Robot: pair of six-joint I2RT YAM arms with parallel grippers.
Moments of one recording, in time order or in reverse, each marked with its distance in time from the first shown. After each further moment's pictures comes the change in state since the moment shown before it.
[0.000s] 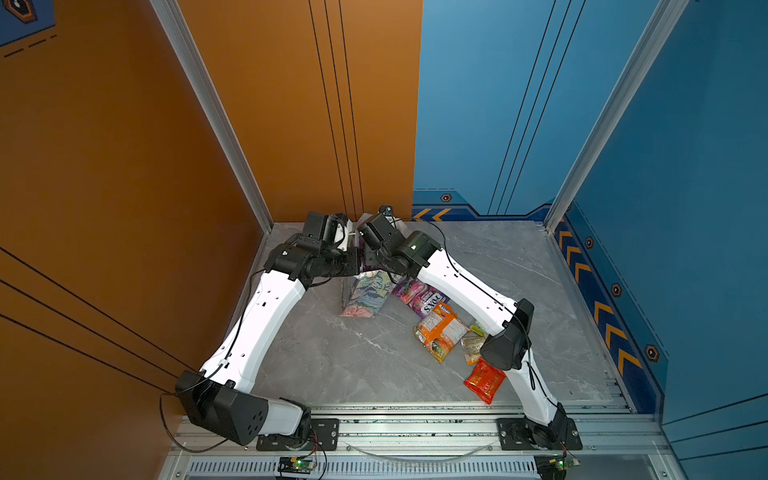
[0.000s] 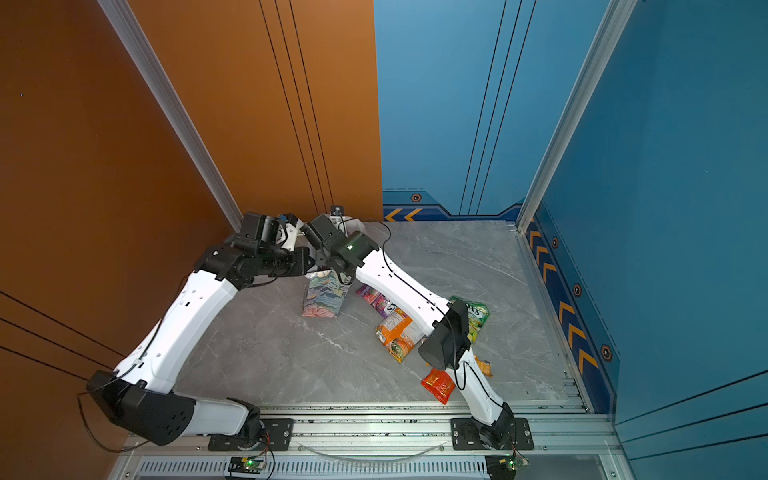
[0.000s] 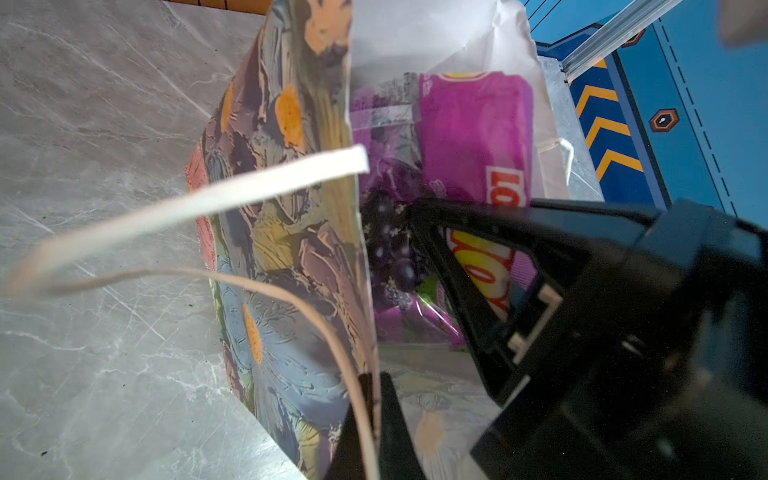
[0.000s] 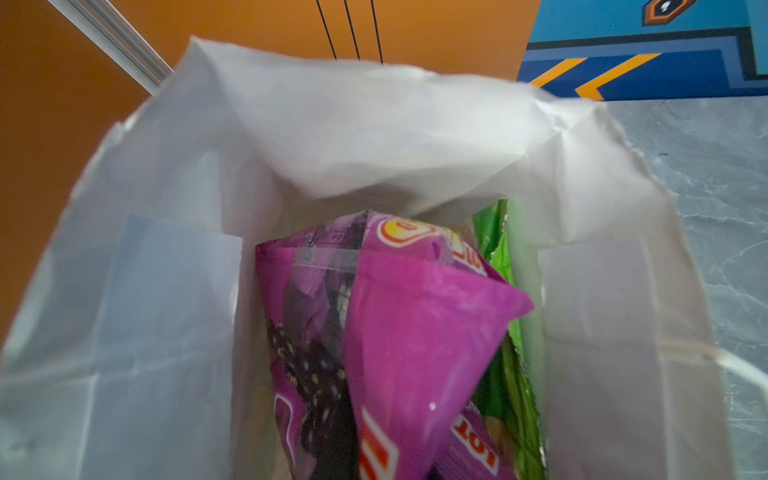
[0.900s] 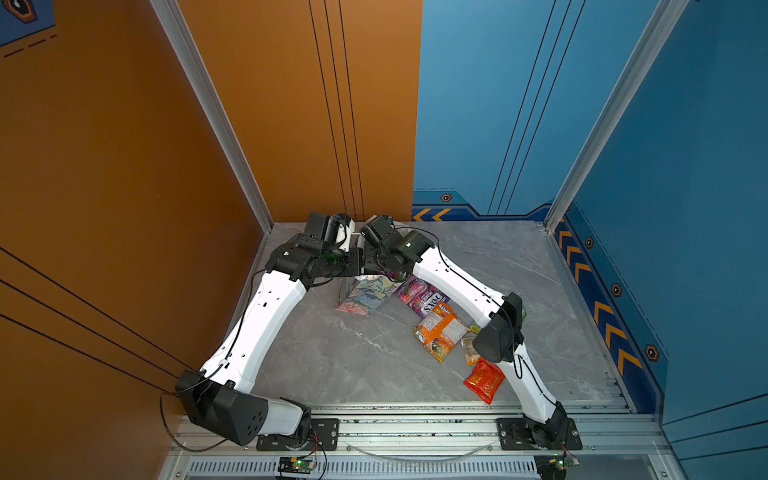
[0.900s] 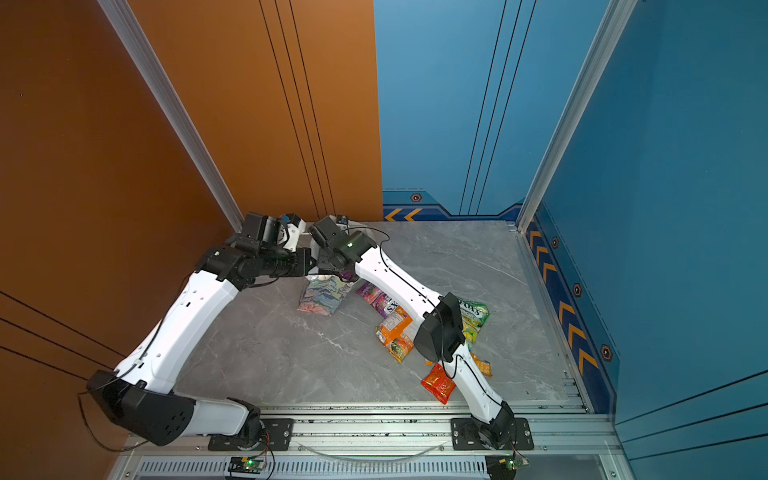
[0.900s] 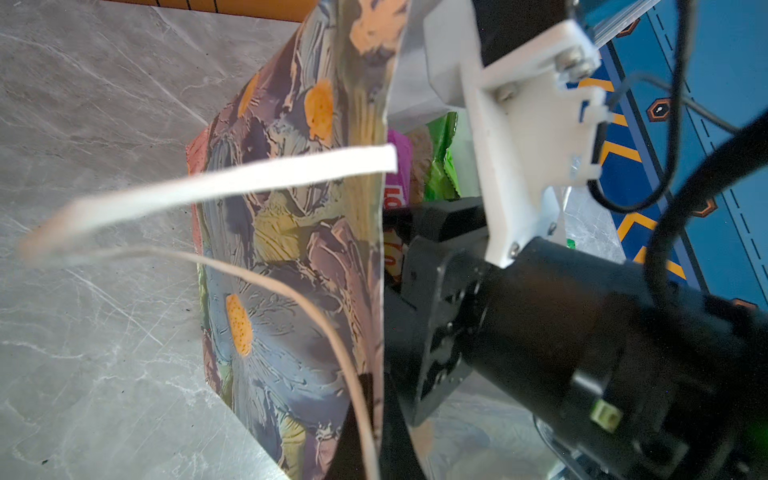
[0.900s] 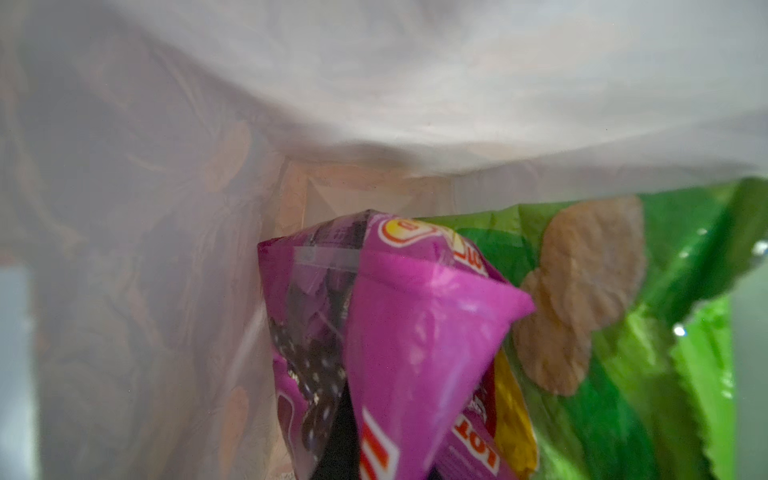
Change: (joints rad) left arm -0.011 -0.001 0.000 0.002 0.000 0.018; right arm -0.051 0.087 0.001 0.002 -0.193 0.101
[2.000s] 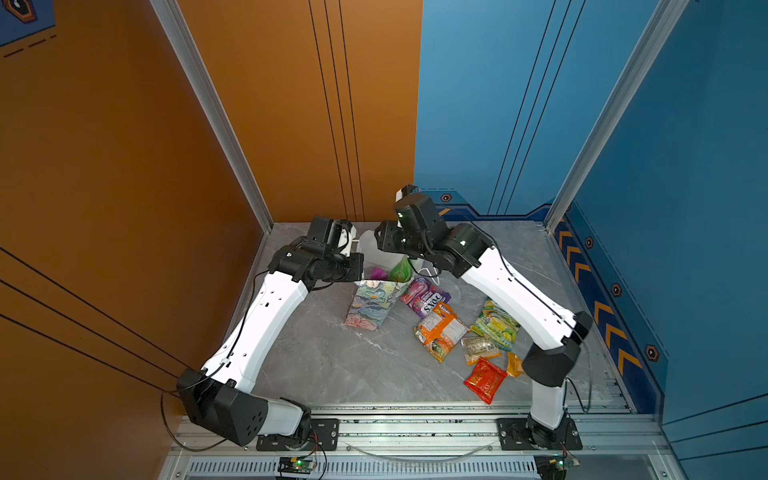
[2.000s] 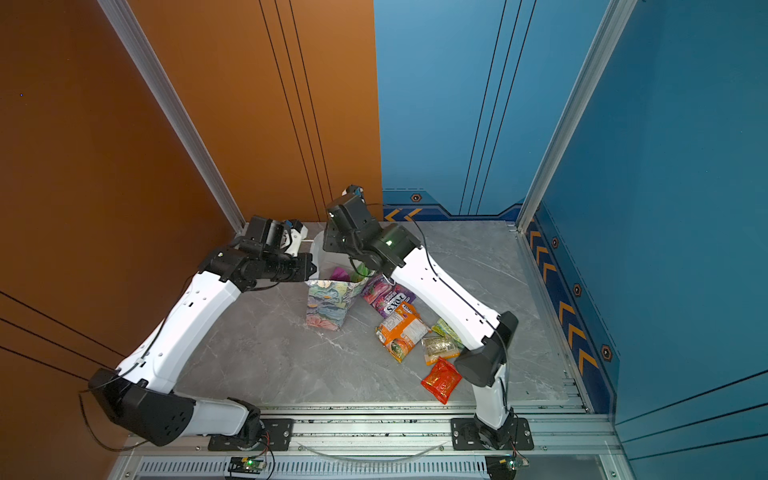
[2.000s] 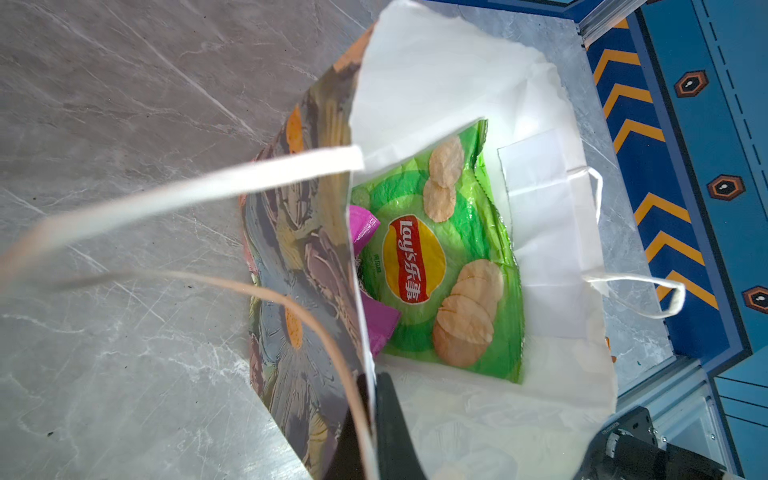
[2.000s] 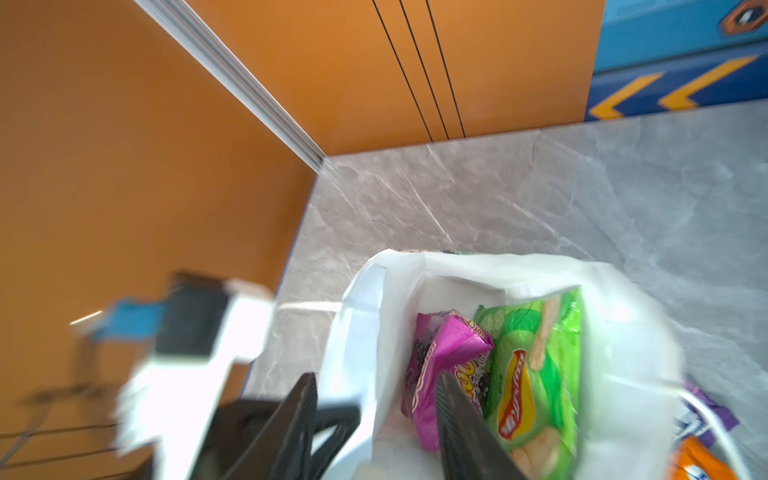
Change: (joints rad) left arm -0.010 0.000 -0.021 -0.035 -0.013 0.000; right arm 0.025 -0.470 -0.276 0.177 0.004 -0.077
